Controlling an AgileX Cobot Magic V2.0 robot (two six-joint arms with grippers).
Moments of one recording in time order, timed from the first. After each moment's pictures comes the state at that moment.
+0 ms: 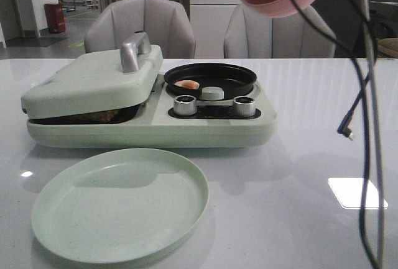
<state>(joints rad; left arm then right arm) -0.57 0.90 -0.85 -0.08 0.74 0.16 0.42 1.98 -2.20 -0.57 1.25 0.07</state>
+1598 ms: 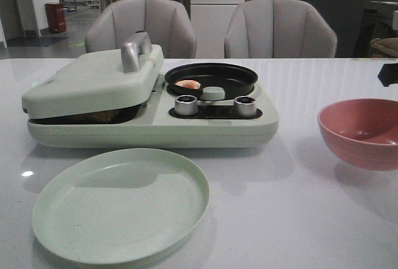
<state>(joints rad) -0.57 0.90 -0.85 -0.08 0.75 0.16 -0.07 1.69 -1.03 0.14 0.58 -0.07</state>
